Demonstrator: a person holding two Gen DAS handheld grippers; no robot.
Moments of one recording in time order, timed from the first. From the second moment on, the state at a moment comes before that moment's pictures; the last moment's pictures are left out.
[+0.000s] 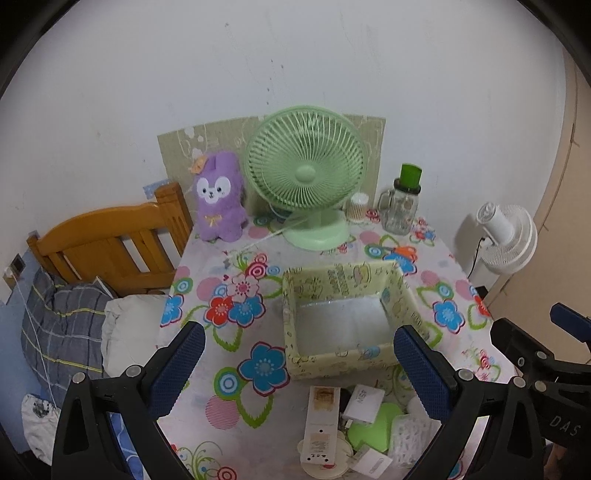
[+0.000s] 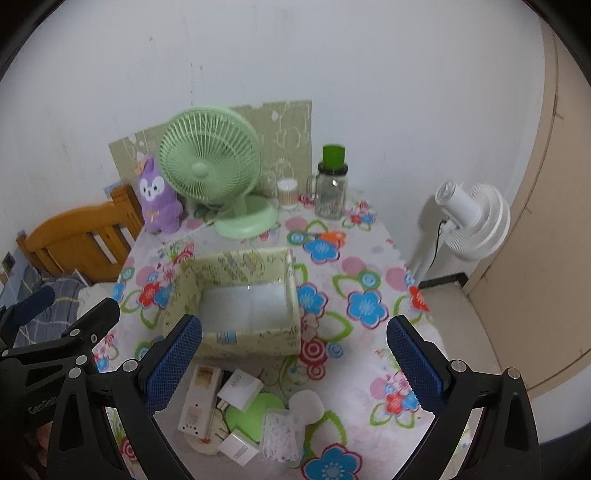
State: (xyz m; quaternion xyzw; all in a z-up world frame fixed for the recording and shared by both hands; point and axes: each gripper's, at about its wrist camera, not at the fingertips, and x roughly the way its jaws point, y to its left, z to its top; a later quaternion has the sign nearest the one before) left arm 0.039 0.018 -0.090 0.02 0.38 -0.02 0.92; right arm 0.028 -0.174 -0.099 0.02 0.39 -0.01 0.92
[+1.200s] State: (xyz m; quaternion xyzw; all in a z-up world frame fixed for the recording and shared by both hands) left arm 0.051 0.013 -0.264 0.04 0.51 -0.07 0.86; right arm 0.030 -0.170 -0.253 0.05 0.47 -0.03 0.88
